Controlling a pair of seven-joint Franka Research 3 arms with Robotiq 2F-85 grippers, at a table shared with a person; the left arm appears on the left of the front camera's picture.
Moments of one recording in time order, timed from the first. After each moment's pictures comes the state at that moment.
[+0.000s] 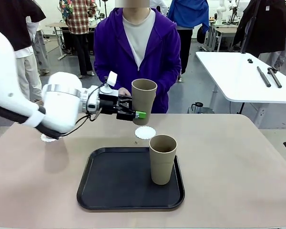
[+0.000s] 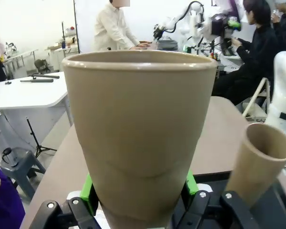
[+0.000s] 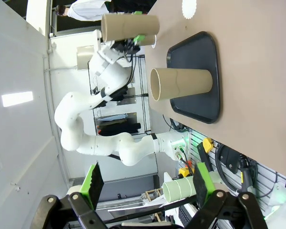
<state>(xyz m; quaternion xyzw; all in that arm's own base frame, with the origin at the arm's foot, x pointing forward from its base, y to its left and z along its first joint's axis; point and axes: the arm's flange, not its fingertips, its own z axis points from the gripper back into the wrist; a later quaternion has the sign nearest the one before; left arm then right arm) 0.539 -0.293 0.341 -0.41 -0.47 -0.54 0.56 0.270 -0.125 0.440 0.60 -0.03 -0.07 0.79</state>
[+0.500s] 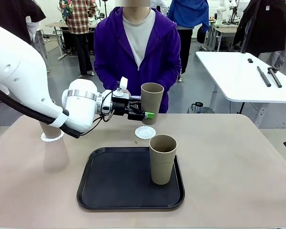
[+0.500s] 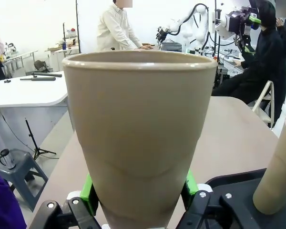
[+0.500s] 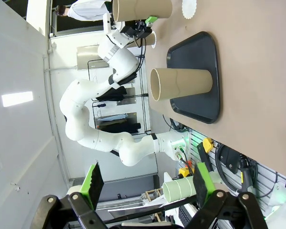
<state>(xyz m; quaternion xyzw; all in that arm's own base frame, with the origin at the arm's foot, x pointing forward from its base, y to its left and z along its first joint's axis) 0.583 -0.317 0.309 -0.43 -0.47 -0.53 0.56 0.270 -0.125 0.440 0.60 -0.03 -0.07 0.79</state>
